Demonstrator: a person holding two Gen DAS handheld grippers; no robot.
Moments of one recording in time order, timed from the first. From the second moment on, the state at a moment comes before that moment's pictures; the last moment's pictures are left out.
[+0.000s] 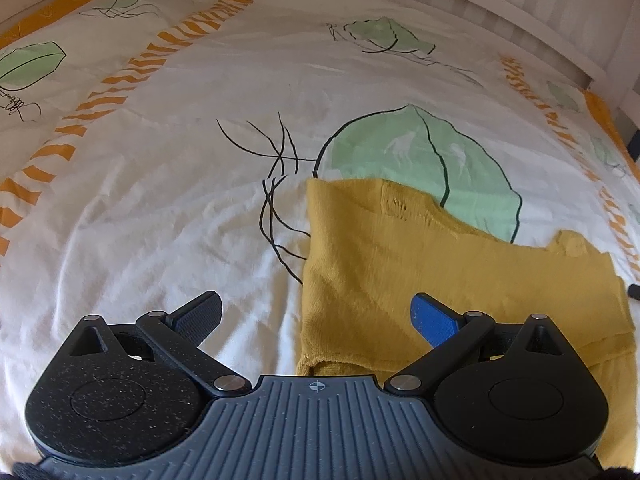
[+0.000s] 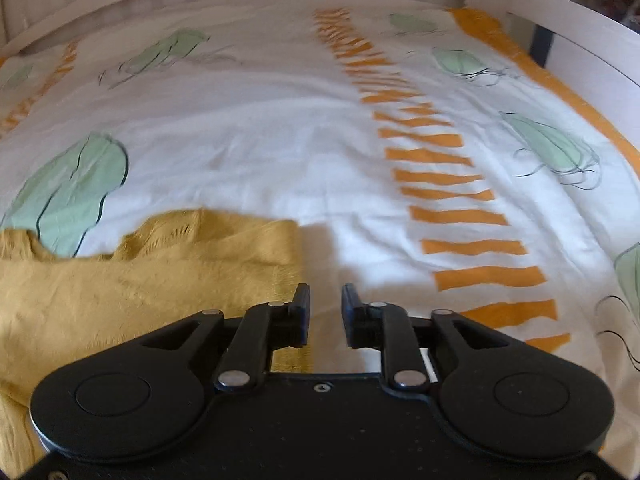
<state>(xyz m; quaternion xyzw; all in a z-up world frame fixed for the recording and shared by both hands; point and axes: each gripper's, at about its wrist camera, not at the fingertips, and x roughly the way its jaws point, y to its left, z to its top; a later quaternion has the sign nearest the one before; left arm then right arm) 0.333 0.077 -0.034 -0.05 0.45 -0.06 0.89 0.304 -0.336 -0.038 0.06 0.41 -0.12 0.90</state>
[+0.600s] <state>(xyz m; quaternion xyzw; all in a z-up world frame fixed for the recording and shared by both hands) 0.334 0.077 -0.080 -0.02 0.49 -0.06 0.87 0.286 -0.340 -0.071 0.08 0.42 -0.09 0.90</state>
